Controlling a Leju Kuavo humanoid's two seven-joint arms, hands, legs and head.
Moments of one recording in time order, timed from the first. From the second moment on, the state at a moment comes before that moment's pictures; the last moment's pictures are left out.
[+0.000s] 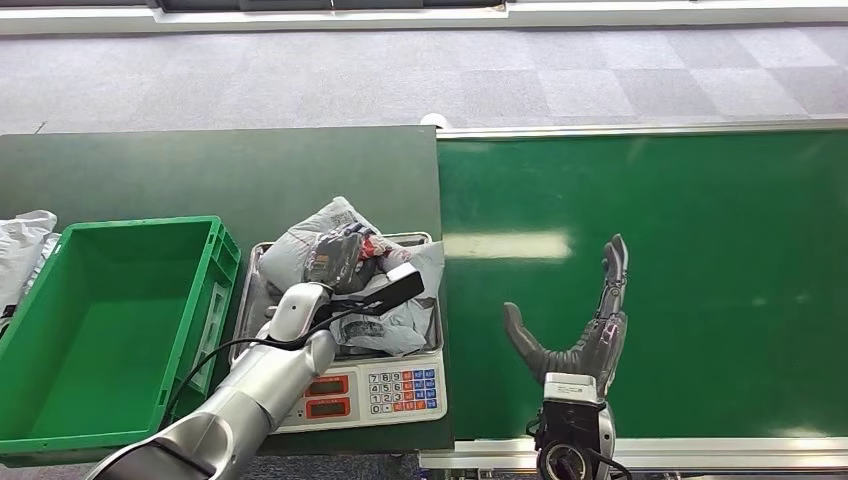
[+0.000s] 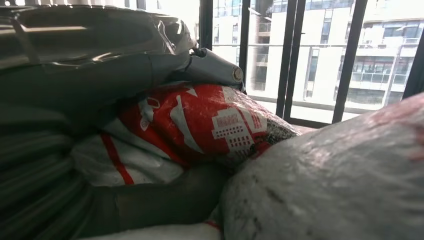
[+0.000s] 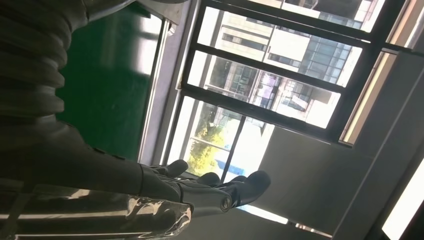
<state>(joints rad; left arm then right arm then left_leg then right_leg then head) -0.68 -0.17 -0.30 -0.59 -1.18 0.34 0.08 -0.01 0.17 0.31 -1.44 0.48 -0.59 -0.64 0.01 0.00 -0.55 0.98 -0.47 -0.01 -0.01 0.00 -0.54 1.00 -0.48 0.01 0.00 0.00</state>
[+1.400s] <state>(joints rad) -0.19 0.02 0.01 -1.80 -0.41 0.65 -0.45 0.06 0.18 0.29 -1.43 0.37 -0.56 -0.67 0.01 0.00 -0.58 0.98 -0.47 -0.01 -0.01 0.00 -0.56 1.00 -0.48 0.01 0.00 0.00</state>
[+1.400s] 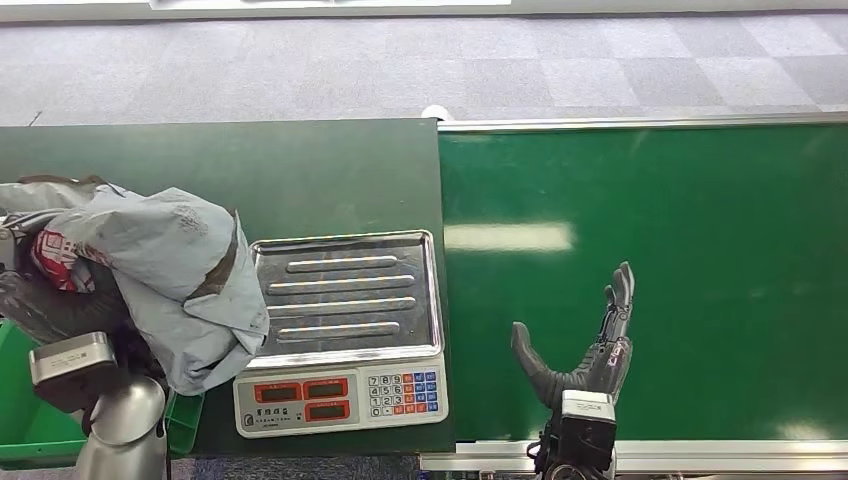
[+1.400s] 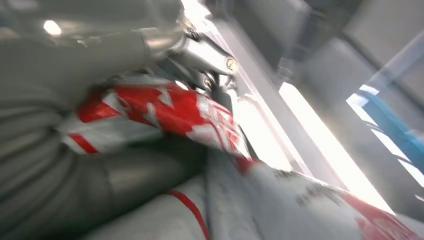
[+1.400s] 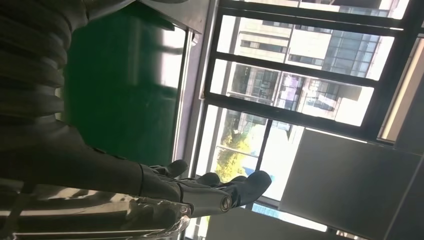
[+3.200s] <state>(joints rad) -0.37 0.23 0.23 -1.30 -0.65 0.68 -0.46 0.07 0.20 0.29 -1.39 0.34 -0.53 -0.59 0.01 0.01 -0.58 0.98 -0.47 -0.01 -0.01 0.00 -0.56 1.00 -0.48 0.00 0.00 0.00</state>
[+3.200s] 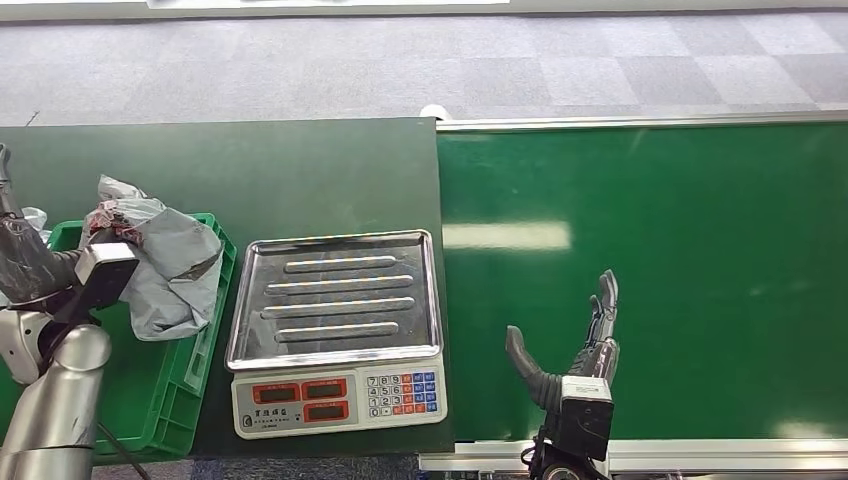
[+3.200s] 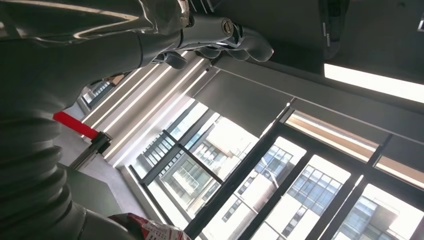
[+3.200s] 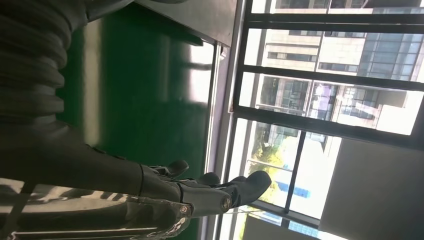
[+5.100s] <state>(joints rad) -0.62 0.49 0.33 -0.98 -1.26 0.48 0.11 0.07 0.23 0.22 -1.39 0.40 -0.48 -0.56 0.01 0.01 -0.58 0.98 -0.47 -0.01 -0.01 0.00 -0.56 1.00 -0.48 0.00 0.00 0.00</state>
